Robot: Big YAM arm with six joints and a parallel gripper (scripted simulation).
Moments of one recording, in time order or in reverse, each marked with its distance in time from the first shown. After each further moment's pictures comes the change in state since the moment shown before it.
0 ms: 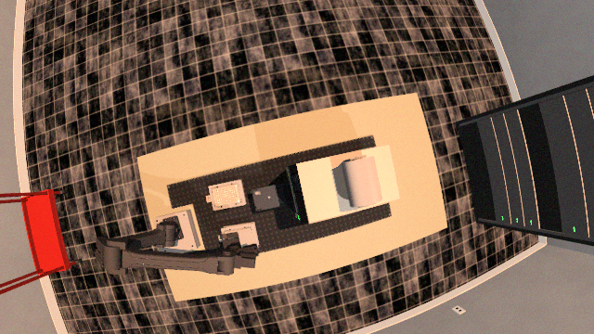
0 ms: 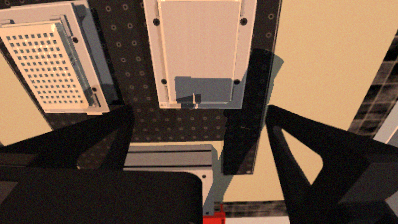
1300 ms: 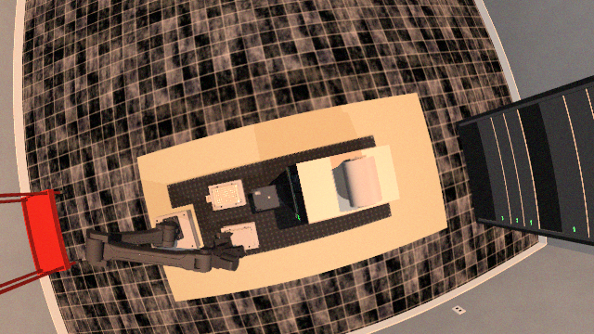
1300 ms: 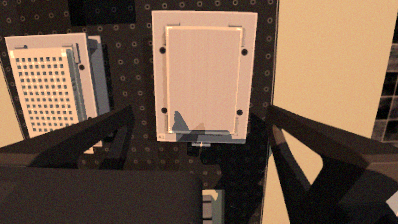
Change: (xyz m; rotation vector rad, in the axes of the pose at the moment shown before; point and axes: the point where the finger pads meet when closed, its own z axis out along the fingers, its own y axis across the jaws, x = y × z) arm 0.009 0.003 0.013 -0.002 -0.343 -0.029
